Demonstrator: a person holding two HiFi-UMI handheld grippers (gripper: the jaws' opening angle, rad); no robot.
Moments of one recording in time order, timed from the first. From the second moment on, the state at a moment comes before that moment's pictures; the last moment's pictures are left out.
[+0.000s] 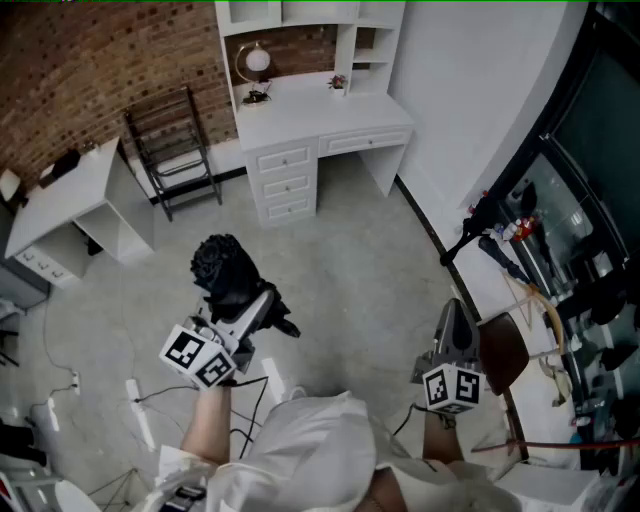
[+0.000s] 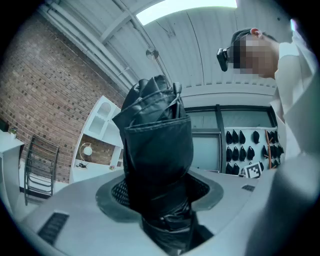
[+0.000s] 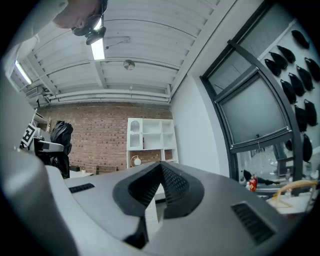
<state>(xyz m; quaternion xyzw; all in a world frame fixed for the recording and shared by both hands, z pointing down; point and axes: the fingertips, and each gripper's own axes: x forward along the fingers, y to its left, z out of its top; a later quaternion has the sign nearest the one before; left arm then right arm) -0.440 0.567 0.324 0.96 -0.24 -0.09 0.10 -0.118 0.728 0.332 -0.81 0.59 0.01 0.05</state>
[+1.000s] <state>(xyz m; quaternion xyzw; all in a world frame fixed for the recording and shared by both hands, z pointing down) -0.461 0.549 0.329 0.97 -0.22 -0.09 0.11 -0.152 0.710 0.327 -0.81 0.58 0.03 0.05</state>
